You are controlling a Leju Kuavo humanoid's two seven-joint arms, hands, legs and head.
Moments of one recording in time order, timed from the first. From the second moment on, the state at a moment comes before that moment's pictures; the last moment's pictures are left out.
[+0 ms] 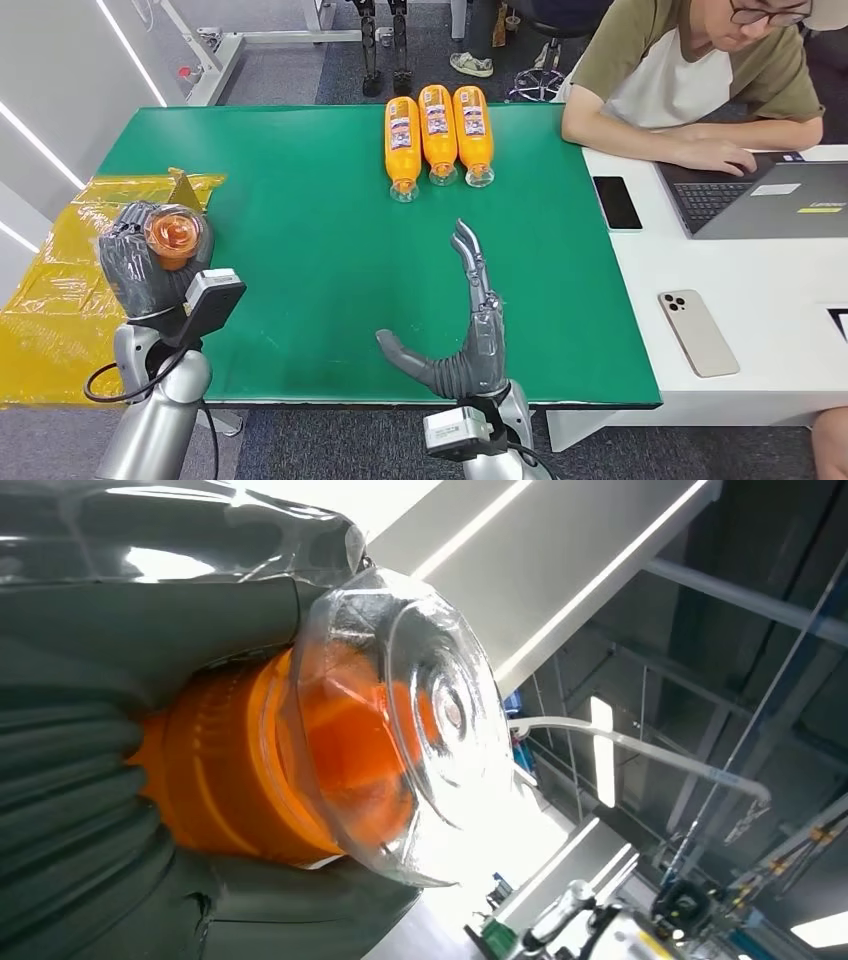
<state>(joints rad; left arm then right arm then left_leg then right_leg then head) -0.30 0.02 -0.17 -1.09 -0.97 0.69 -0.30 -0.21 0.05 0.73 -1.46 0.43 -0.67 -0.56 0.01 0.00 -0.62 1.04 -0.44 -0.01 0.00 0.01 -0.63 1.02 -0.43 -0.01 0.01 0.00</state>
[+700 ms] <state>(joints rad) -0.71 0.23 -0.28 -0.40 -1.55 0.36 -0.16 -0.18 0.08 0.70 -1.50 0.40 -0.67 -0.62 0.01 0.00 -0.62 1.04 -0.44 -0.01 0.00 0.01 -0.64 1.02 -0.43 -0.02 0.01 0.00</state>
